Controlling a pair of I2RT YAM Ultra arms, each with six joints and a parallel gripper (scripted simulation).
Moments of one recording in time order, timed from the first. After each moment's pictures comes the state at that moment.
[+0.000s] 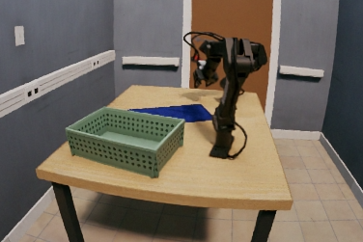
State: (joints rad) left arm -1.07 1.13 0.97 -0.81 -0.17 -0.25; right arm 0.15 0.66 0.70 -0.99 0.09 0.14
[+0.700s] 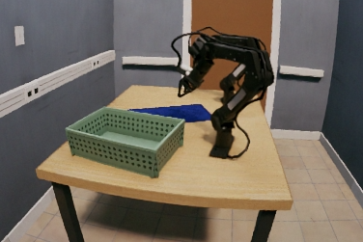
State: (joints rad) left arm -0.62 0.87 0.88 -1.04 -0.28 -0.43; right arm -0.65 0.88 0.86 -0.95 0.00 -0.01
